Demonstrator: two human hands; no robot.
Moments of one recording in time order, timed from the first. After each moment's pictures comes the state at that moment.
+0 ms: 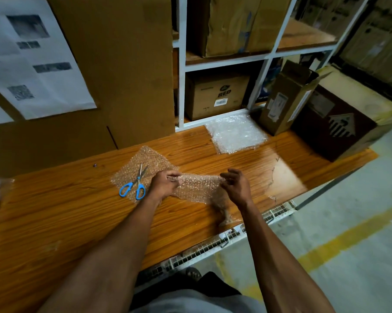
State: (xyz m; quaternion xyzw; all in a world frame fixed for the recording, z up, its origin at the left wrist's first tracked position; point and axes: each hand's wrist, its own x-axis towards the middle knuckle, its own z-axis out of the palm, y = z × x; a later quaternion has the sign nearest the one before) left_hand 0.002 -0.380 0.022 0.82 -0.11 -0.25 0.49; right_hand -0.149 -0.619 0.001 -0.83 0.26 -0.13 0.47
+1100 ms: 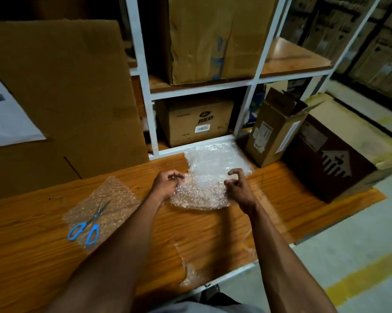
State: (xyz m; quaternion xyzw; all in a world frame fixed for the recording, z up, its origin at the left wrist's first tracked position) left_hand 0.056 -0.569 0.051 0.79 -0.07 -0.23 0.57; right_hand -0.081 -0.813 0.029 -0.71 0.23 -0.08 0.66
